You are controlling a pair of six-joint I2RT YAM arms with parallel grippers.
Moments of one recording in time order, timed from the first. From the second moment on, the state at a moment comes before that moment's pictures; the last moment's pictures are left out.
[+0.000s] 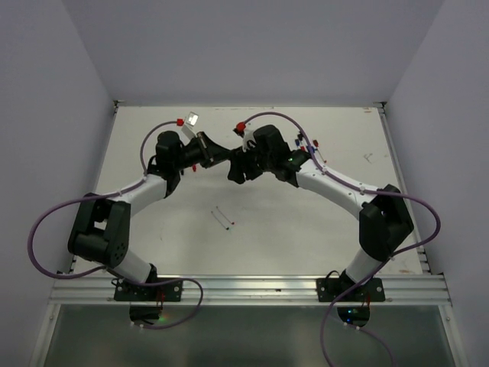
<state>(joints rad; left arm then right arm) -0.28 1.56 0.84 0.52 0.69 -0.97 0.72 1.68 1.32 -0.28 -0.20 0.22</state>
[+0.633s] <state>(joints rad) -0.28 1.49 0.88 0.33 0.60 -0.92 0.68 1.70 1.22 -0.04 -0.40 0.34</state>
